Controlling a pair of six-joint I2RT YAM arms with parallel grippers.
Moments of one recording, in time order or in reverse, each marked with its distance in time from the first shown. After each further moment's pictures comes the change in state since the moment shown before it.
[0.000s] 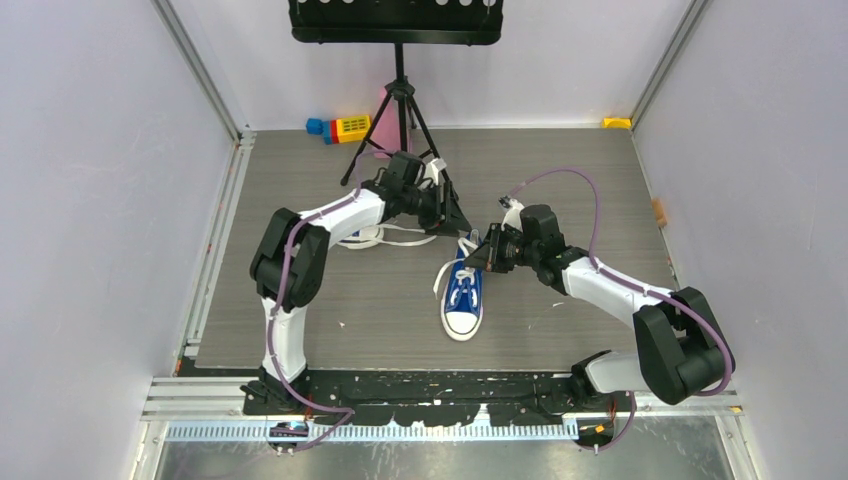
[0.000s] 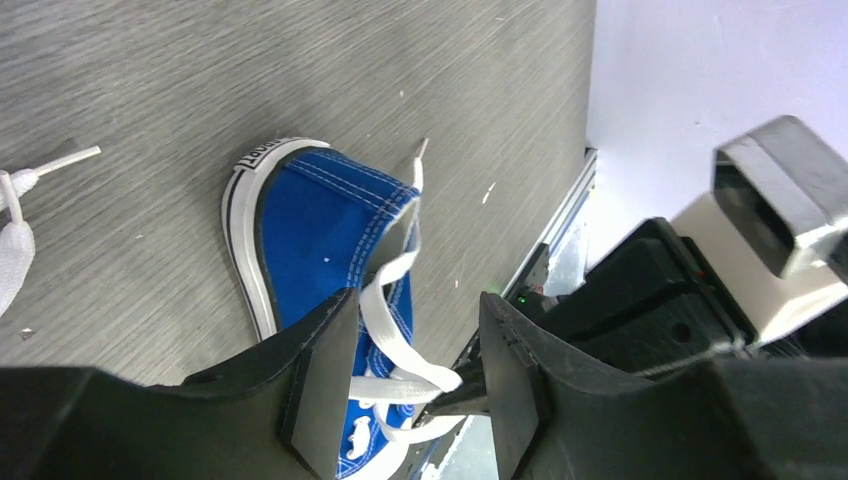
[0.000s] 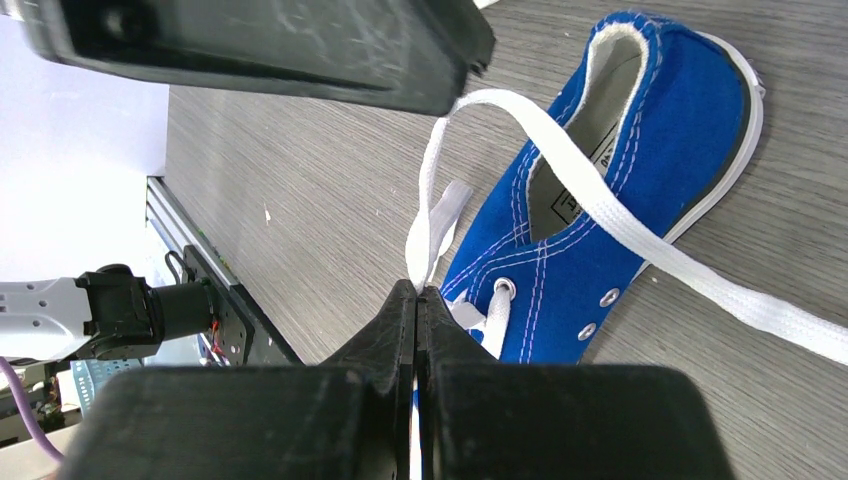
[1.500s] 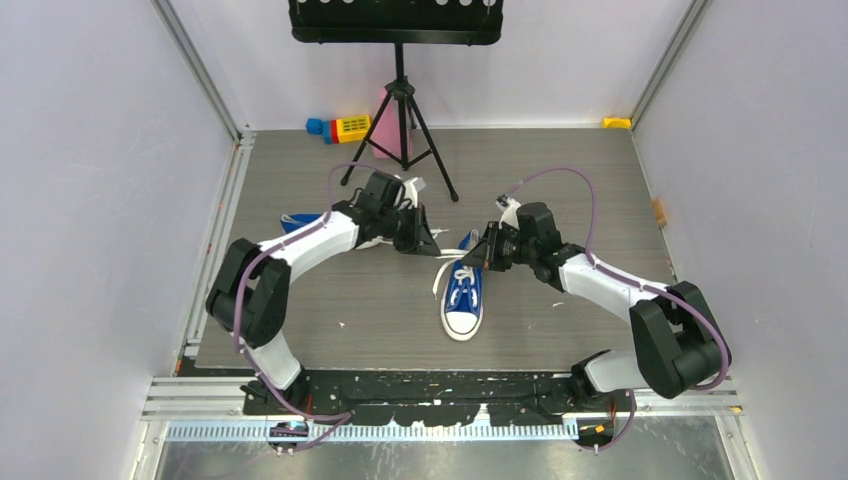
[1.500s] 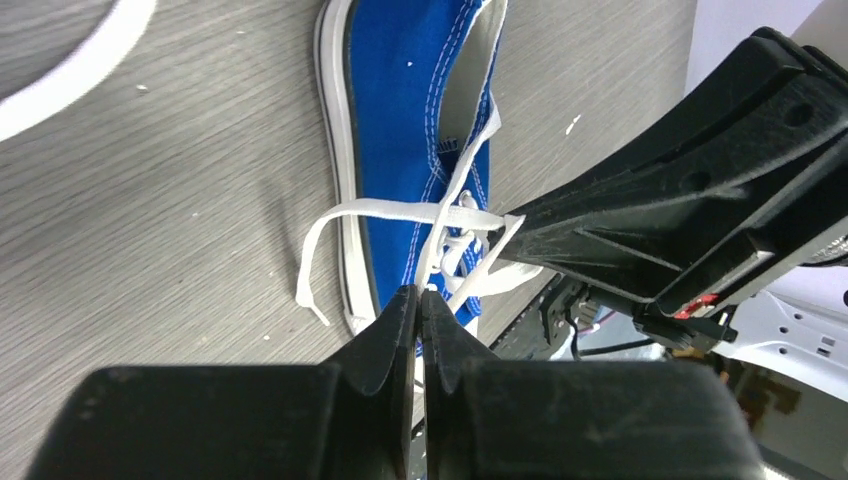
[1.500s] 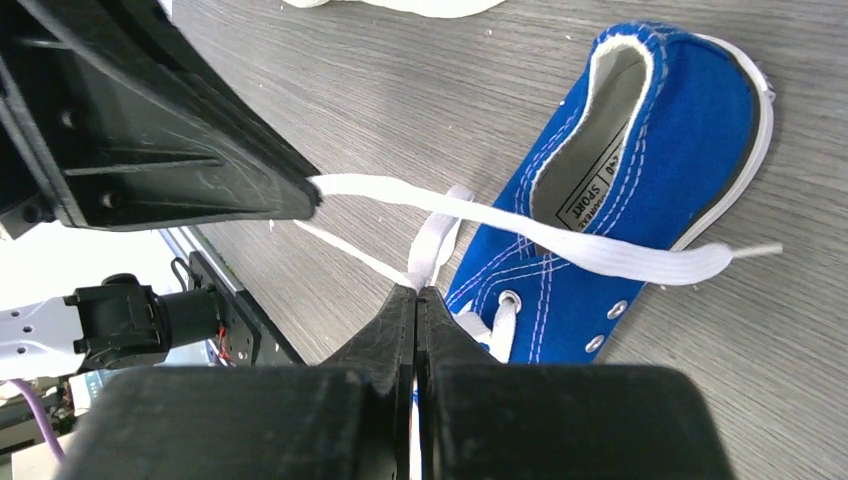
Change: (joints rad) left arm -0.005 -0.270 -0.282 -0.093 -0.149 0.112; right arm 0.004 0.029 0.023 -0.007 0.011 0.021
